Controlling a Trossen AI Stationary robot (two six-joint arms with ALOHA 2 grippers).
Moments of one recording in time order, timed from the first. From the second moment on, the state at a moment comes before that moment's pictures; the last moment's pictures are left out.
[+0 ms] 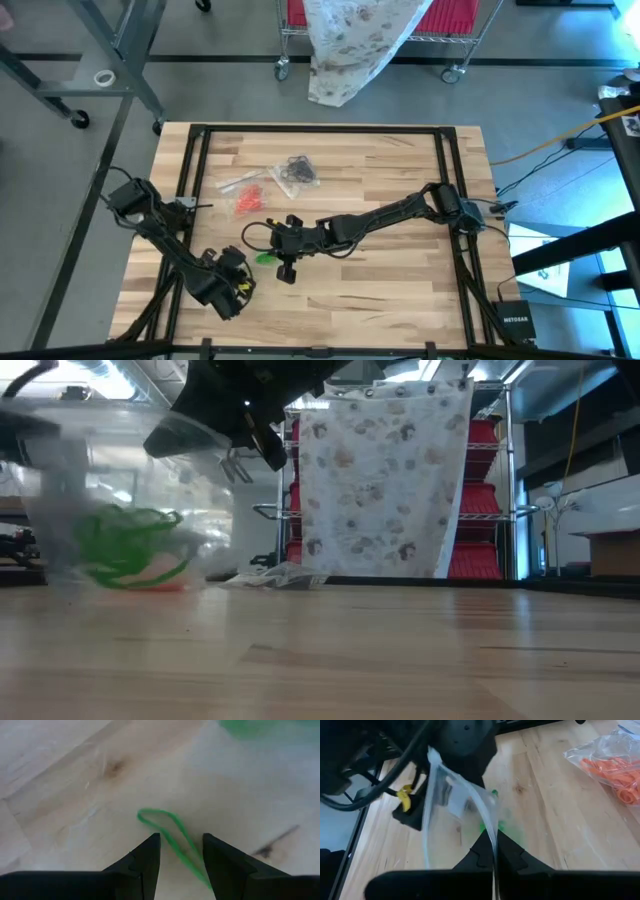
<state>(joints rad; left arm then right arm) -0.85 1.74 0.93 -0.87 -0.38 -1.84 0.24 2.18 1.72 -0.19 0.09 0.37</state>
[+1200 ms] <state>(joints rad) -1.02 1.50 1.28 -1.14 -0.38 -1.35 0.24 2.18 1.72 -0.19 0.10 0.36</state>
